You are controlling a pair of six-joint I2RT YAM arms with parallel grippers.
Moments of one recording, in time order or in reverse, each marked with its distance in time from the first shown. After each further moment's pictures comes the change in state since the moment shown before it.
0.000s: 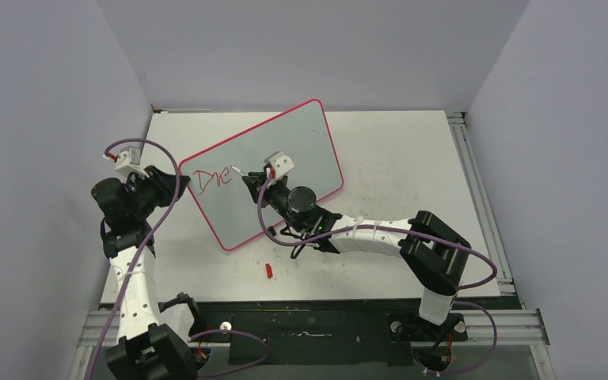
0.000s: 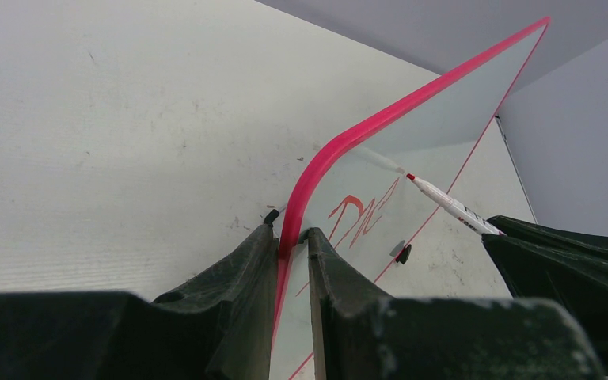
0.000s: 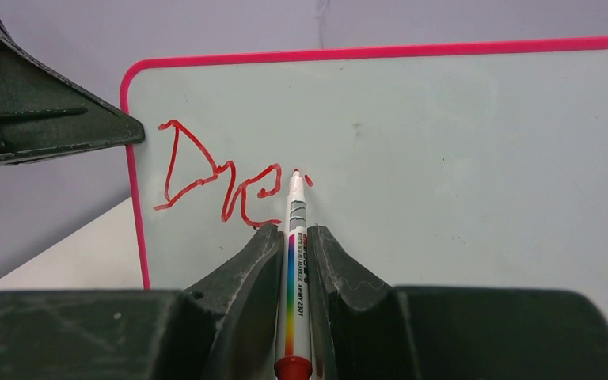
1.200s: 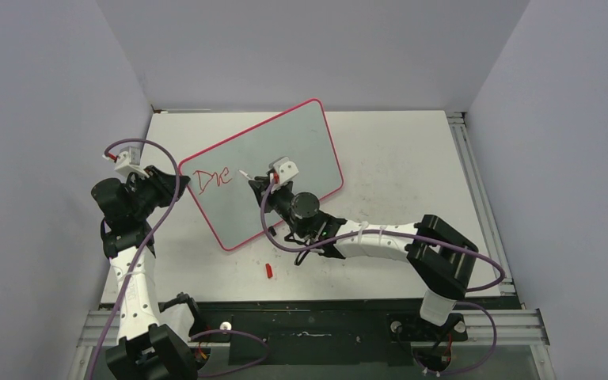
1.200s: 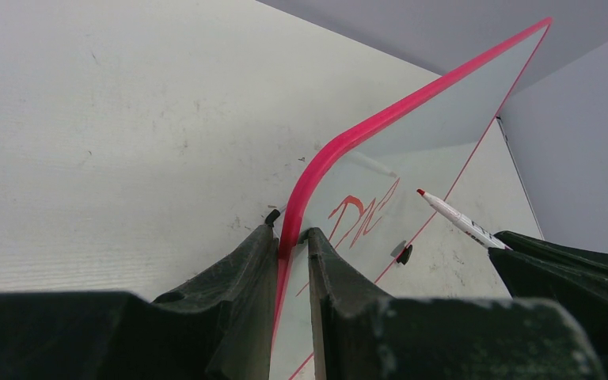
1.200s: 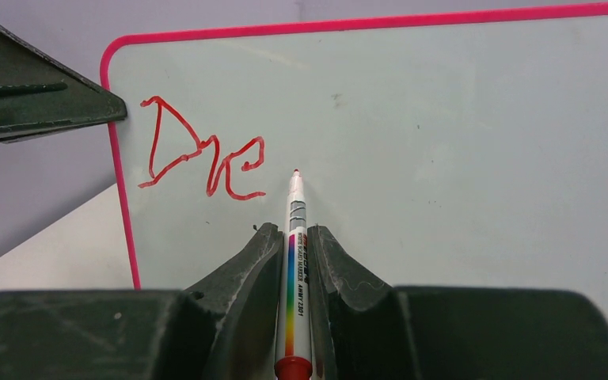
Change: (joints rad) left arm 0.000 -0.002 0.000 -0.004 -0.005 0.000; right arm 0.030 -0.052 -0.066 -0.015 0.068 -0.014
